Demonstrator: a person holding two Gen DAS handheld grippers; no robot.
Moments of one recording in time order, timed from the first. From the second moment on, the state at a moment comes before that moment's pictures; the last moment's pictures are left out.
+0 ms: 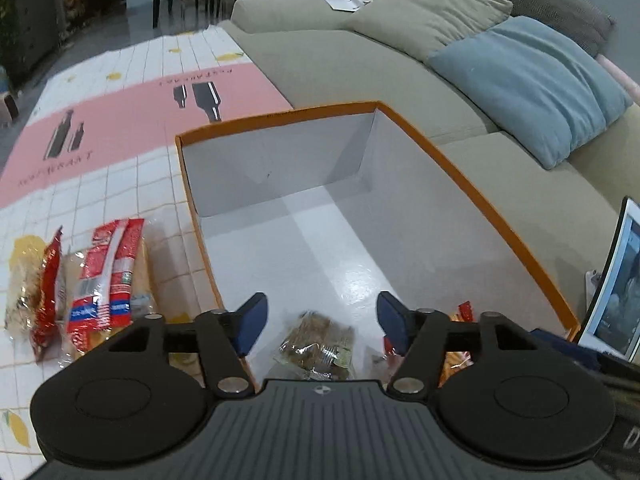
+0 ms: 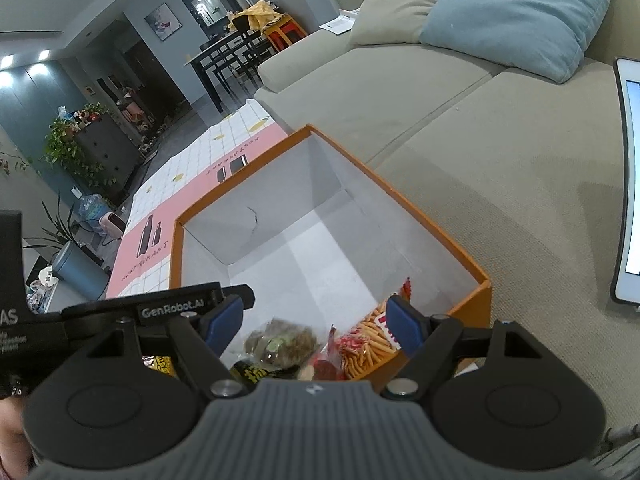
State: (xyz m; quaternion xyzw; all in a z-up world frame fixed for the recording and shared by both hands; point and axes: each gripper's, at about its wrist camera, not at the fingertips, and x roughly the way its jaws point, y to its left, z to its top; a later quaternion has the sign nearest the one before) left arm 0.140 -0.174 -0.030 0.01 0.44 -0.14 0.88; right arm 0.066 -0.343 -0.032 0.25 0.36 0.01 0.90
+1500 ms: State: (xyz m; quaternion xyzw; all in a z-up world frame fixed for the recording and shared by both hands) left arm 0.056 0.017 0.006 -0.08 0.40 -0.06 0.91; right arm 0.053 -0.205 -0.037 0.05 0.39 0.14 0.91
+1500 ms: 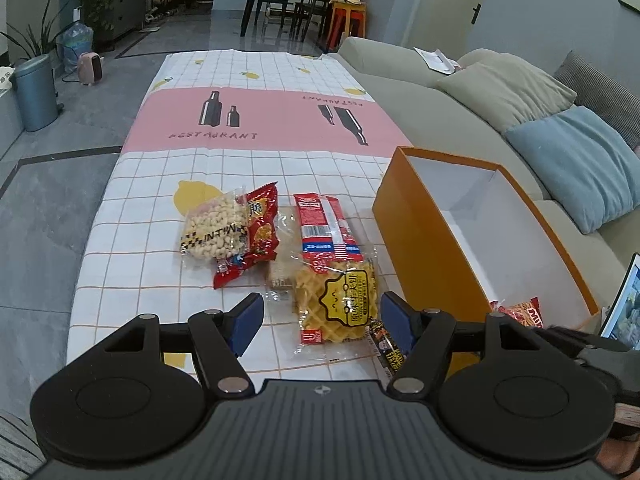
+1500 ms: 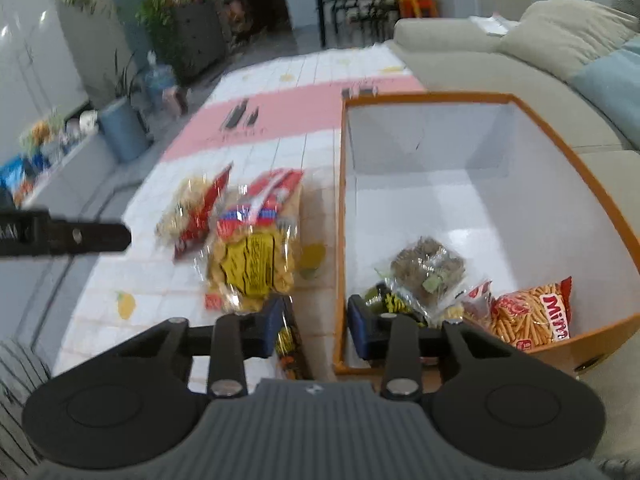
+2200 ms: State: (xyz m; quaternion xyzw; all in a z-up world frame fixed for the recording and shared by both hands) left arm 0.061 0.063 -0.011 -0.09 0.44 -0.07 0.89; right arm 0.017 -0.131 -0.063 0.00 0.39 0.17 0.90
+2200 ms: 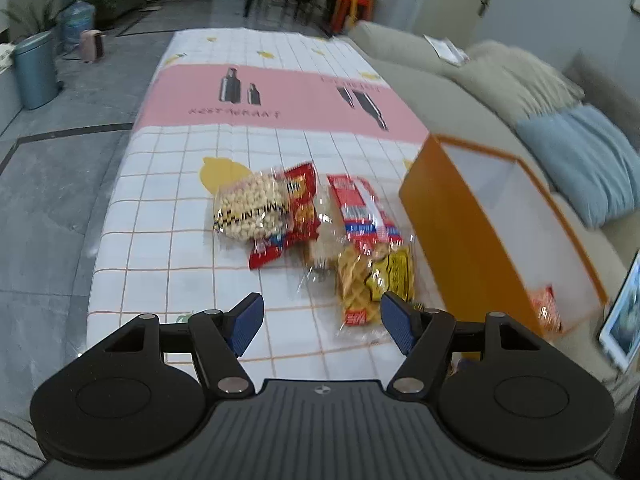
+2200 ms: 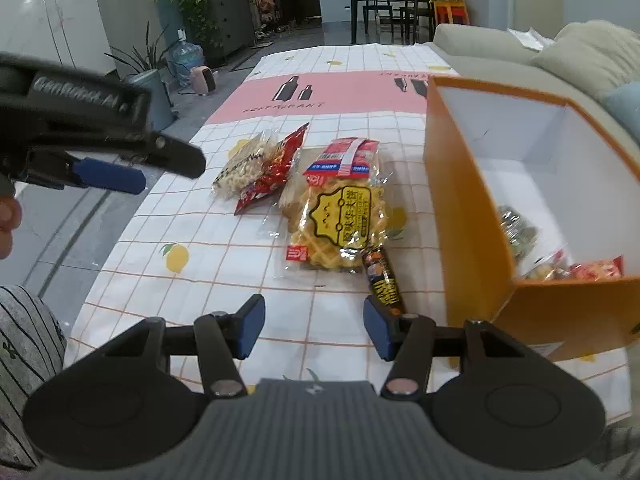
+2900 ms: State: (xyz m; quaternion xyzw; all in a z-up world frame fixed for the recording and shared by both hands) left arm 0.068 0.068 -0.029 -0.05 0.46 -0.06 0.89; right arm 0.052 -0.096 -0.115 -0.13 0.36 0.09 0.92
